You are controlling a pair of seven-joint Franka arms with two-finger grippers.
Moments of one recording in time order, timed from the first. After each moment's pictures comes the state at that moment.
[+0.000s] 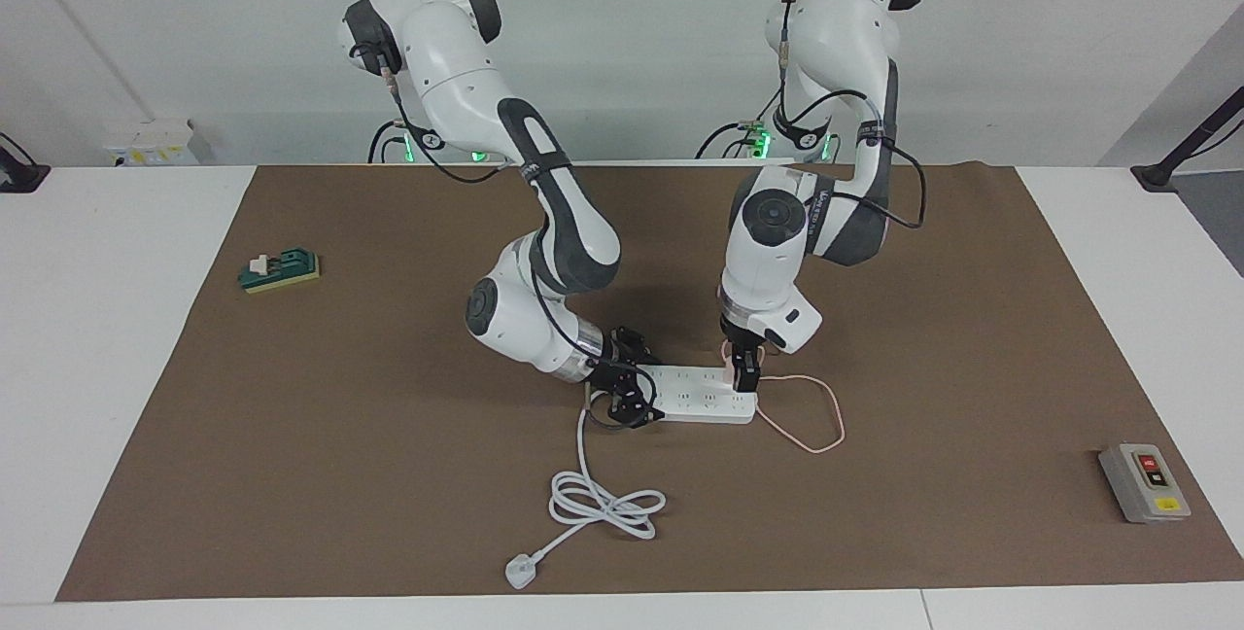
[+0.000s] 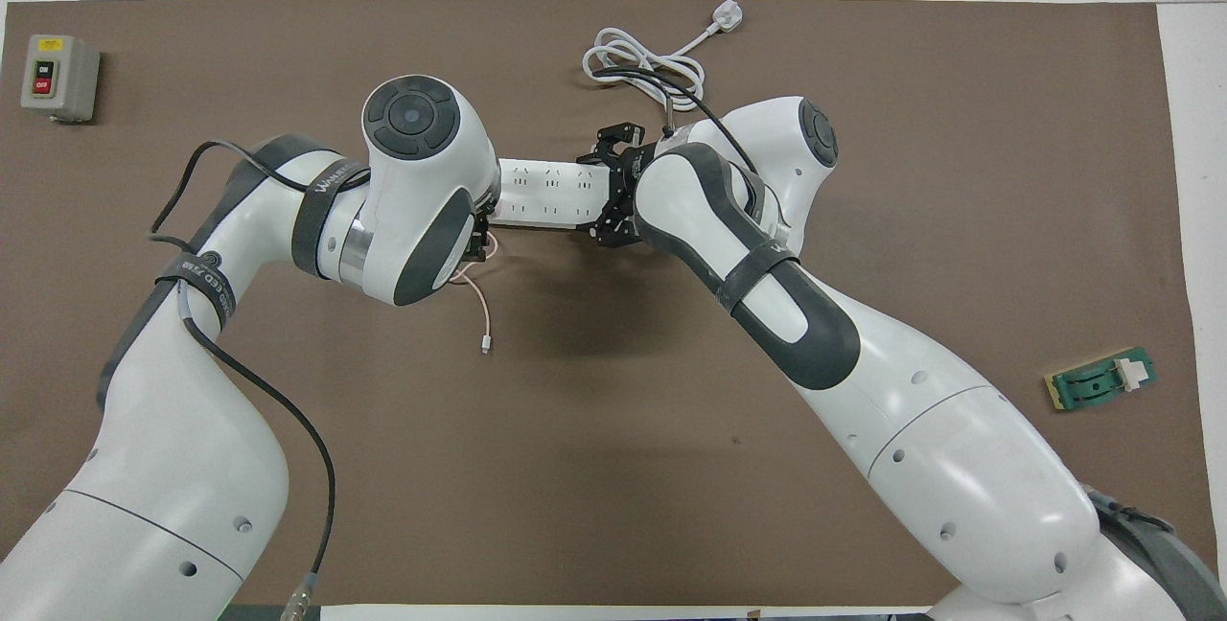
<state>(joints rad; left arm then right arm) -0.48 0.46 0.00 -1.67 0.06 2.15 -1.96 0.40 0.75 0.06 -1.48 0.94 2.36 1.37</state>
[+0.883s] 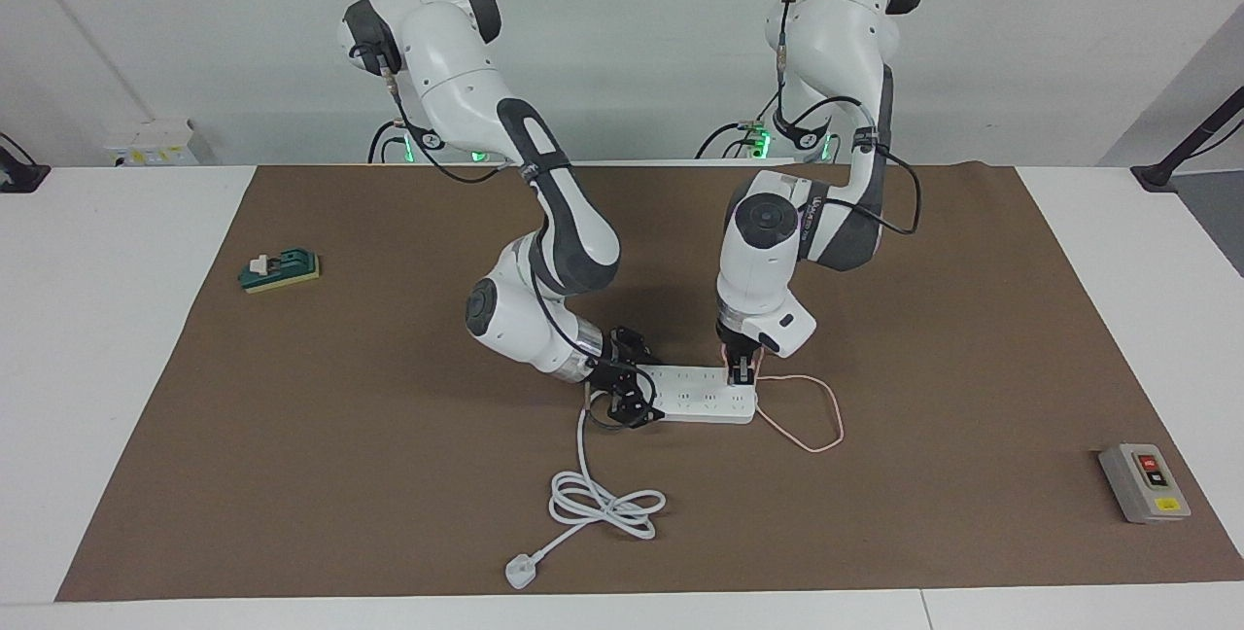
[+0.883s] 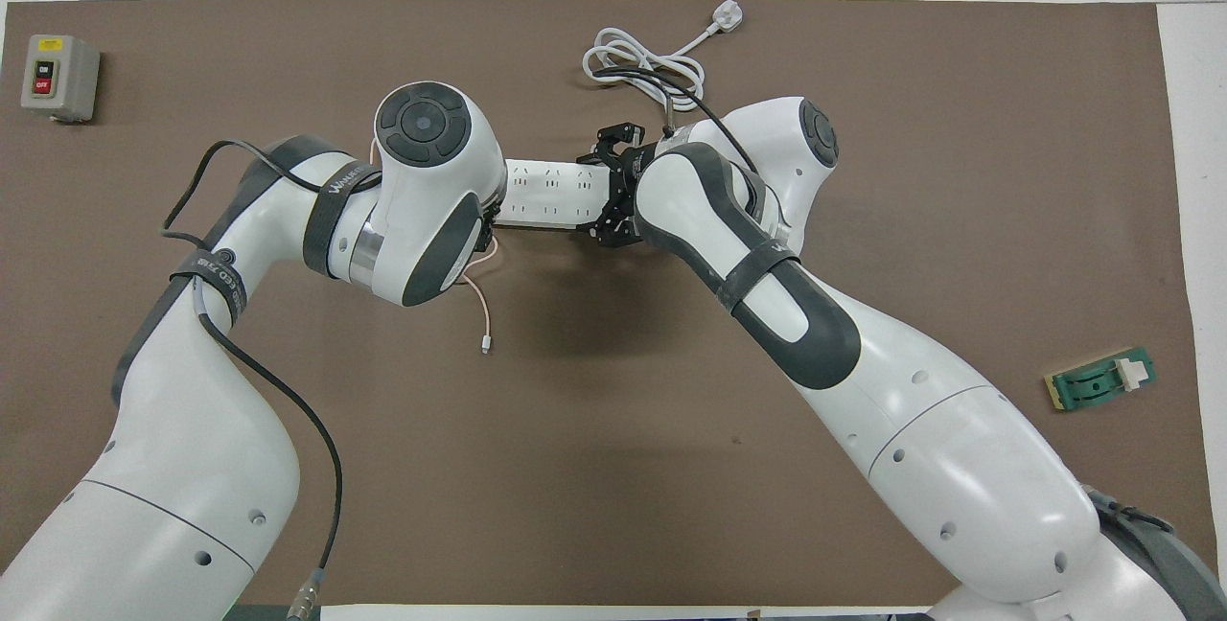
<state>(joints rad) -0.48 0.48 0.00 -1.67 0.08 2.19 -1.95 0.39 0.75 0.06 -1.48 0.95 2.36 1.37</state>
